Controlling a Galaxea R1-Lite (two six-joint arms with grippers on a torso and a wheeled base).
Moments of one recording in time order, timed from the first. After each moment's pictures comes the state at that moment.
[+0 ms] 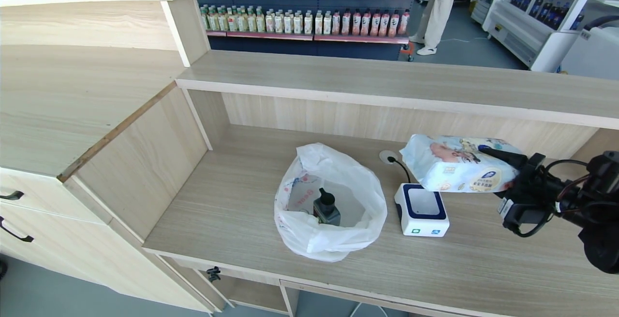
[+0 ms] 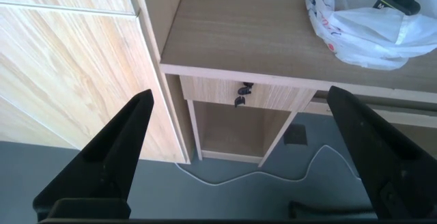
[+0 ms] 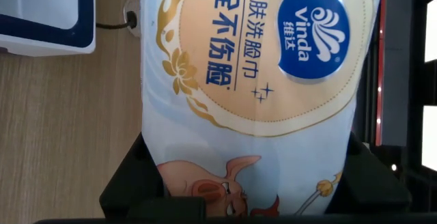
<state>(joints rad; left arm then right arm) -0.08 0.10 0.00 0.00 0.00 0.00 -0.25 2.02 -0.56 -1.49 0.85 -1.66</state>
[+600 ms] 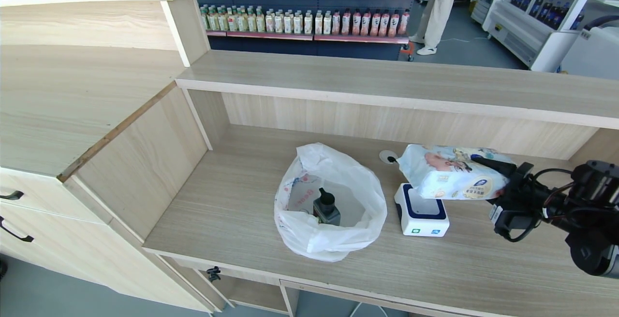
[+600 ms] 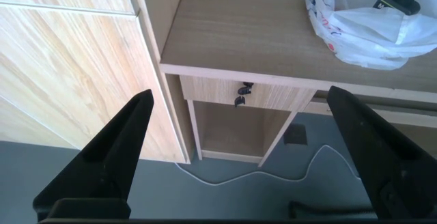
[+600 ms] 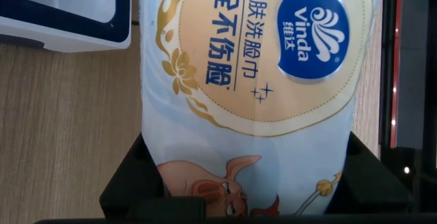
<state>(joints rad) -0.08 0.10 0.00 0.00 0.00 0.00 -0.25 2.12 -0.58 -1.53 0.85 -1.67</state>
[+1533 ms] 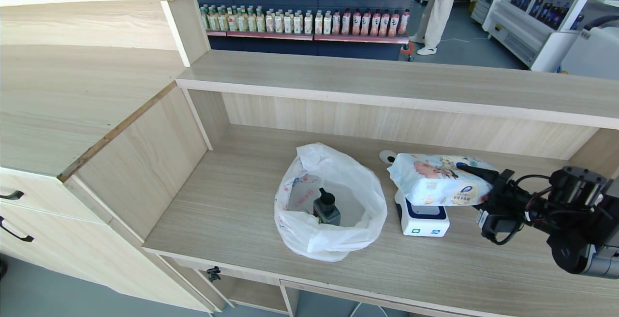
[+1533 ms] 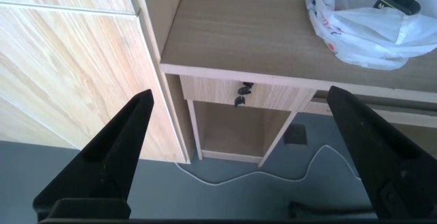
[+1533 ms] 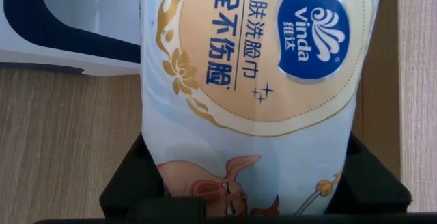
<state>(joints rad) -0.08 0.10 0.00 0.00 0.00 0.00 -0.22 2.22 -0.63 -1.53 0.87 -1.66</state>
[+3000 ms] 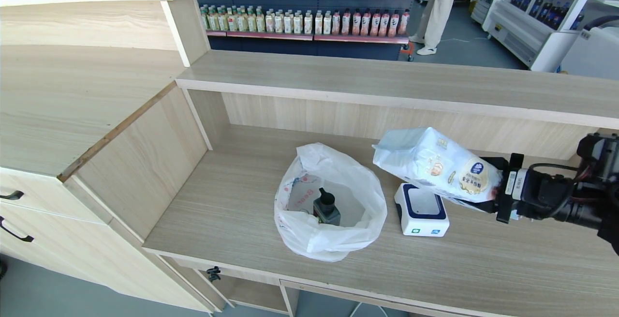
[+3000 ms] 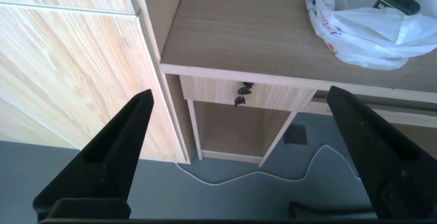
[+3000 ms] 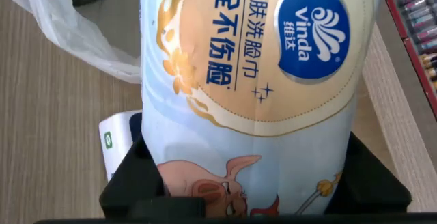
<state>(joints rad) -0.08 0.10 0.00 0.00 0.00 0.00 -0.05 1.70 -0.57 -0.88 0.87 -1.19</state>
